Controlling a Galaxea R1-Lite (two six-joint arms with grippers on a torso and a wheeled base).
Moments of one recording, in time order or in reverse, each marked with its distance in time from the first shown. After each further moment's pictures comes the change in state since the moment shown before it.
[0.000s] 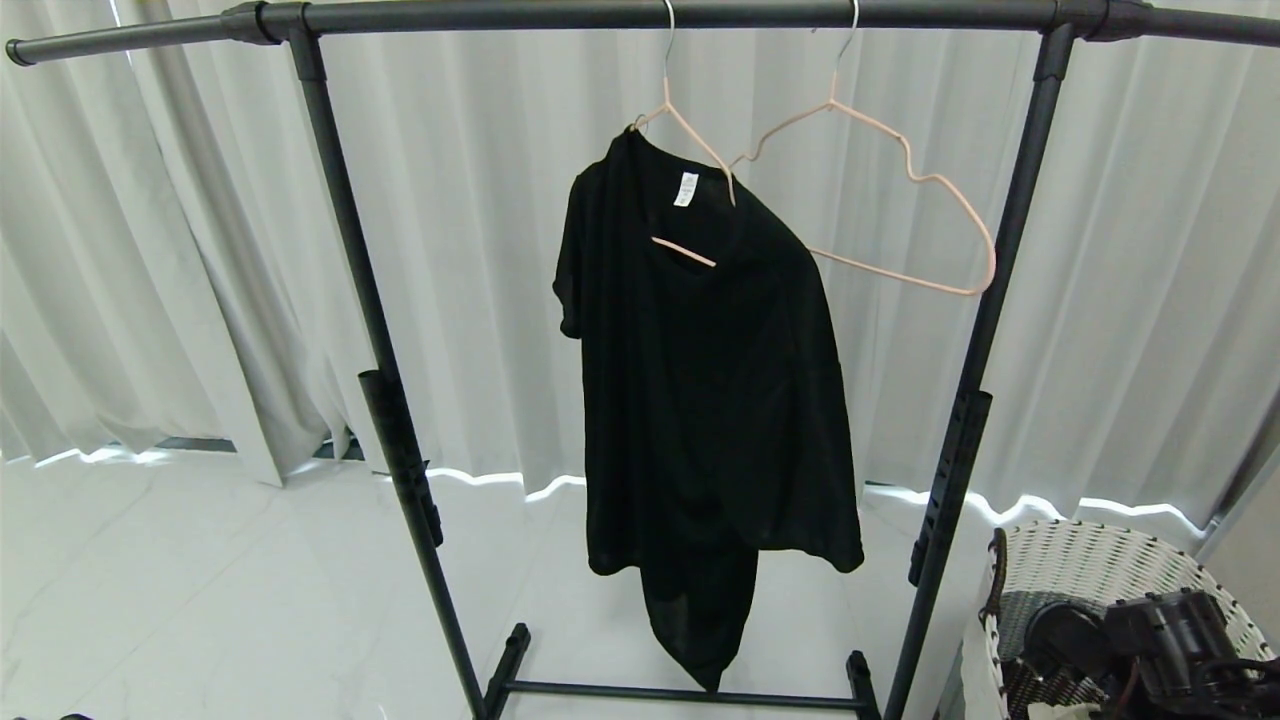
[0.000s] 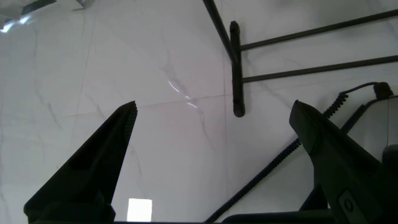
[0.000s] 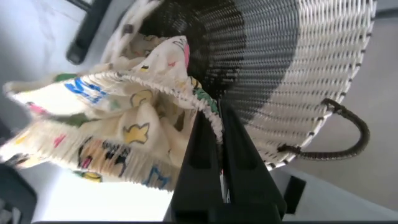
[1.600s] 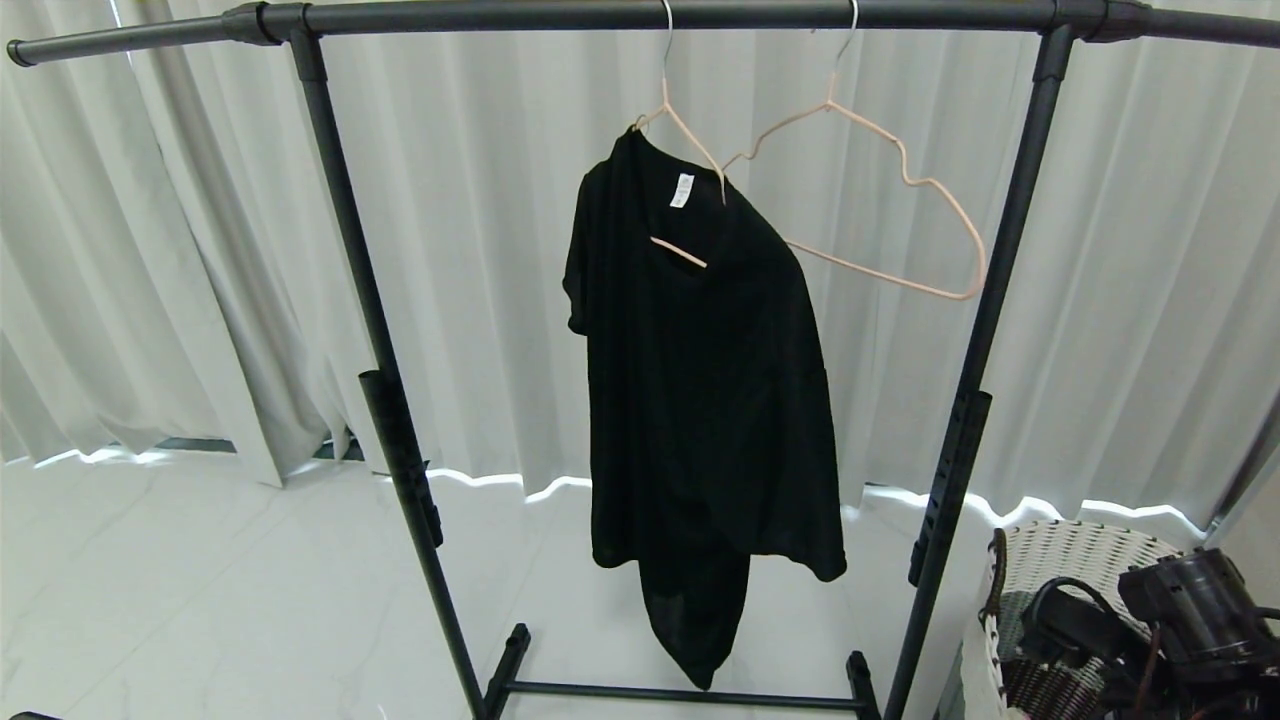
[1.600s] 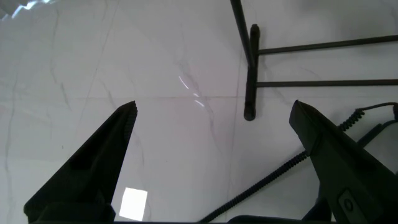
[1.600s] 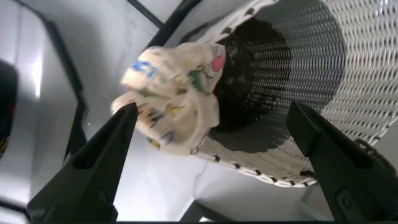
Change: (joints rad) left arm 0.121 -0.041 0.000 0.000 0.001 0.005; right arm 0.023 -0.219 -0.188 0.476 0.214 -0.002
